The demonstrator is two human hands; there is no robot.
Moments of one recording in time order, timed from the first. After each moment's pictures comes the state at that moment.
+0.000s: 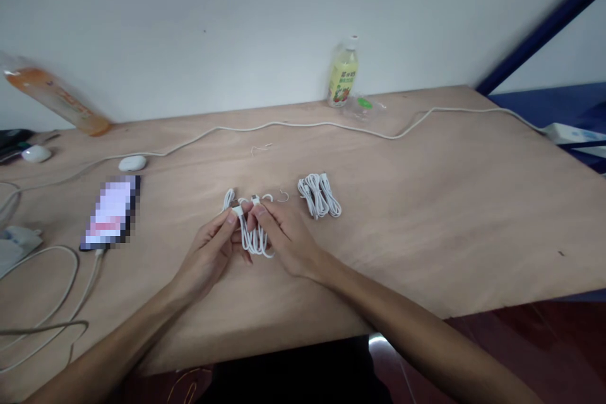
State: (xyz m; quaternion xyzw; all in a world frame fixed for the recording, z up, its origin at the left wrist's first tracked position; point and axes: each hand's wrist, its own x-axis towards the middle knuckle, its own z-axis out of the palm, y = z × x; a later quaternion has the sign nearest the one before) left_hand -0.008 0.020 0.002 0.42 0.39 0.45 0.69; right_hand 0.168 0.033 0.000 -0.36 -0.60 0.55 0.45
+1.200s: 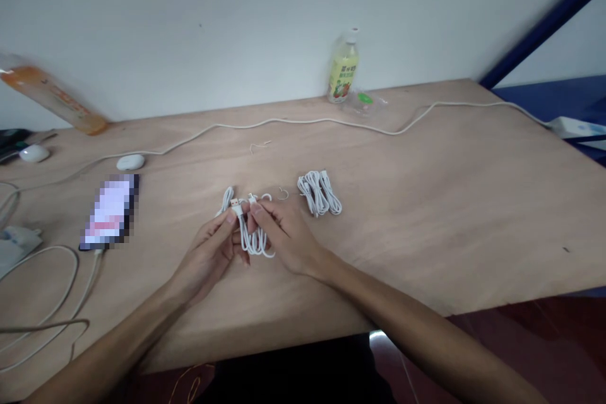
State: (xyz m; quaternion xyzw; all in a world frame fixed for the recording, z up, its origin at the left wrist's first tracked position) left_hand -0.006 0.017 0.010 0.36 0.38 0.44 0.73; right_hand 0.168 0.035 -0.002 -0.37 -0.61 0.54 0.45
